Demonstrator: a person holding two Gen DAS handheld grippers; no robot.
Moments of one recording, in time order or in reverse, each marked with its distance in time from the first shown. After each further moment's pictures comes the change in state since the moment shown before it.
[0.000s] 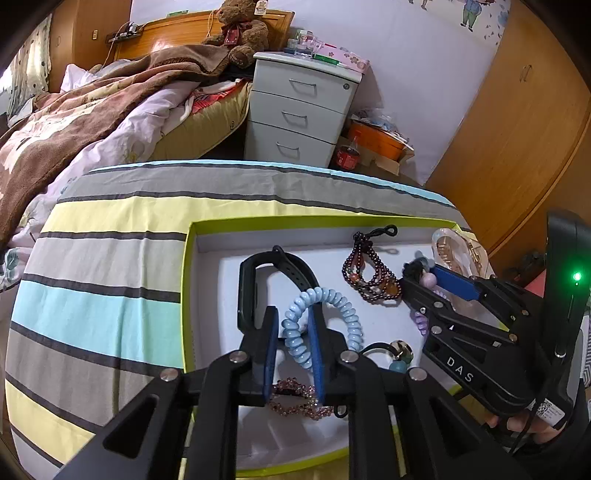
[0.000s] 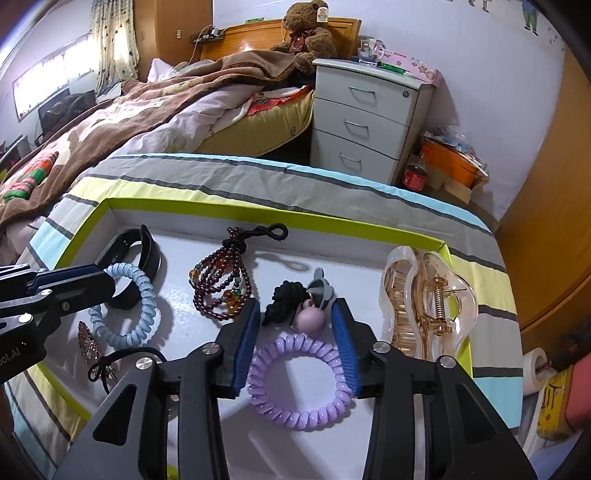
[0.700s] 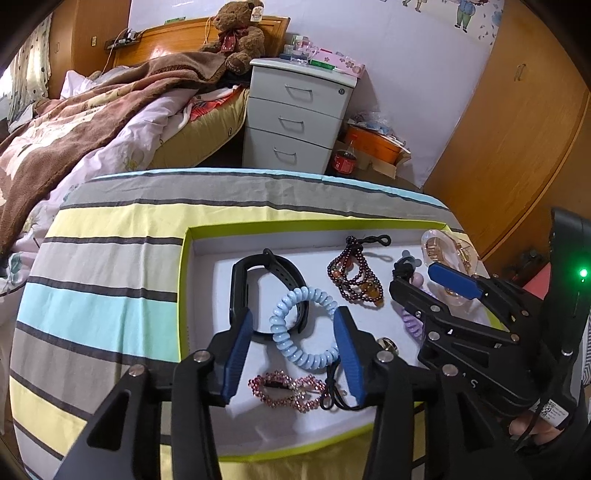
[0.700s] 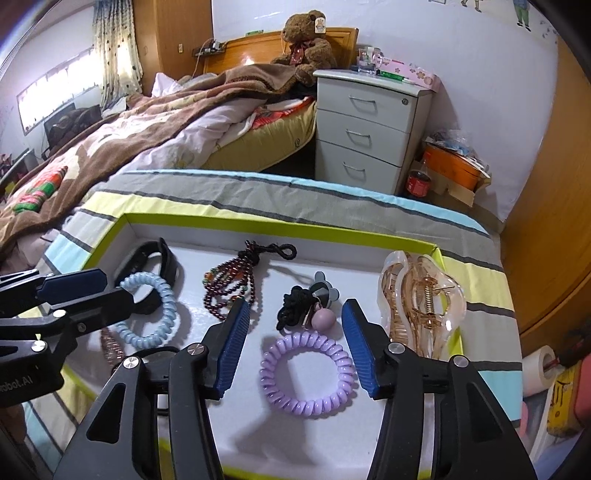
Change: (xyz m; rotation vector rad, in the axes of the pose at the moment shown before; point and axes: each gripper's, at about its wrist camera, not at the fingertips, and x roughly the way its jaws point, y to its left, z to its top) left arm -0.014 -0.011 -0.004 0.017 -0.028 0.008; right arm -0.024 -0.001 -0.002 0.032 -0.061 0.044
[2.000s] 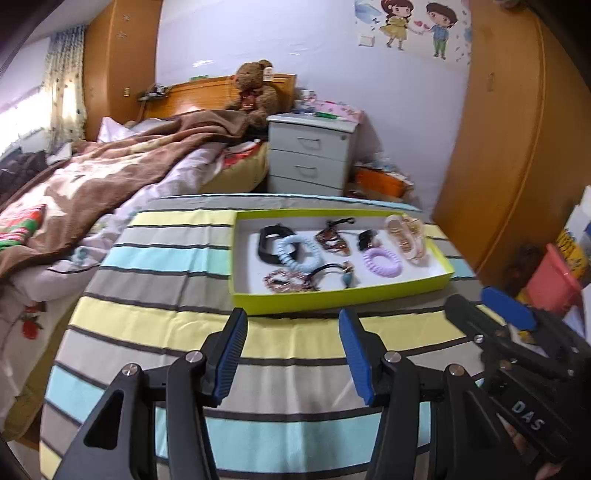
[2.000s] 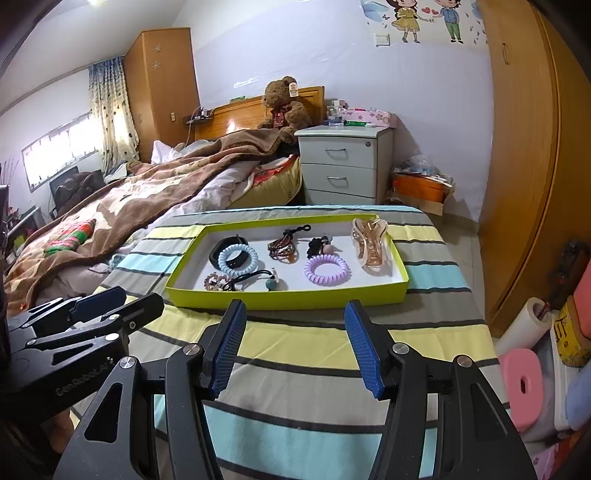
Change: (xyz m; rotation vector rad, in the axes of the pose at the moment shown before) left arm -0.119 -0.031 -0.105 0.038 -0.219 0.145; right arm -0.146 0.041 -0.099 0.138 -0.236 -0.025
